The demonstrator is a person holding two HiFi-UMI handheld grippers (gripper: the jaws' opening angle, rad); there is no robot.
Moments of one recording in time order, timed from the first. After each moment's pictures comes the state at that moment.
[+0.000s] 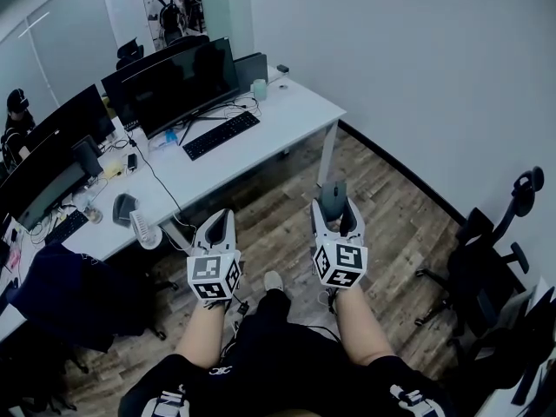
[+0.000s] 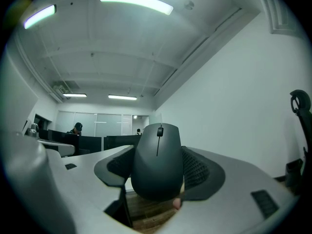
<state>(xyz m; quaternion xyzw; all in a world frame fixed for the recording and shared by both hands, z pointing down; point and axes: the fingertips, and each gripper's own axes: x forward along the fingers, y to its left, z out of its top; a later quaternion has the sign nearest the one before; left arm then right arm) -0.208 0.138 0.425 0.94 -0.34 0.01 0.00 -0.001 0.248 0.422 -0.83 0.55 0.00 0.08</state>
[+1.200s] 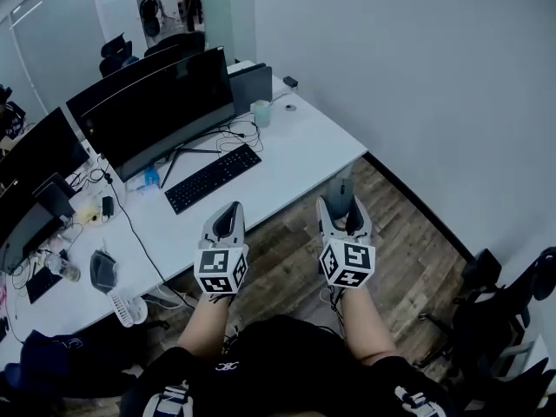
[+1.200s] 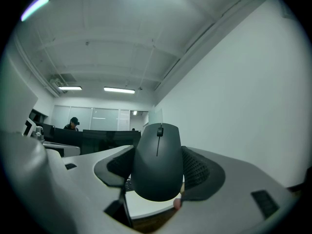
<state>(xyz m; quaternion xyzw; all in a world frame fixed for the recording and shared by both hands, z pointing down) 0.006 -0.223 0.439 0.95 -0.32 0.01 0.02 0.197 -0.109 0.425 -0.83 0.56 0.00 0.06</state>
